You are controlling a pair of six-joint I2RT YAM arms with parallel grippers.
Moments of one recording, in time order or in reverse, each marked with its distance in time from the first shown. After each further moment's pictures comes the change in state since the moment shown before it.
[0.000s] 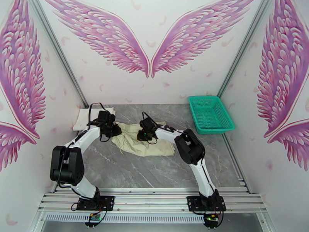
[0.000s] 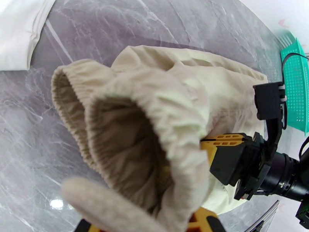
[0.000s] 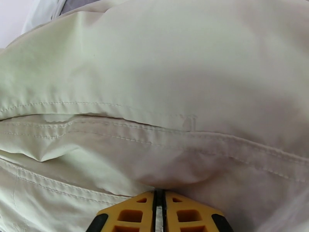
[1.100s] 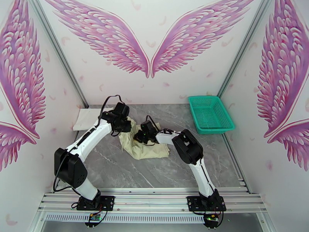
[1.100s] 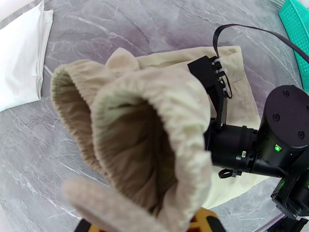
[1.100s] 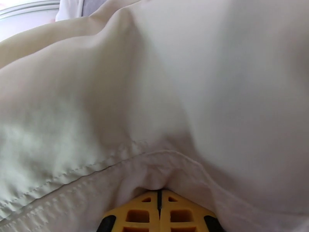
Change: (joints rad) left arm -0.330 0.036 0.354 -0.339 -0.375 0.006; right arm -0.007 0.020 -0.138 0.354 -0.170 0.435
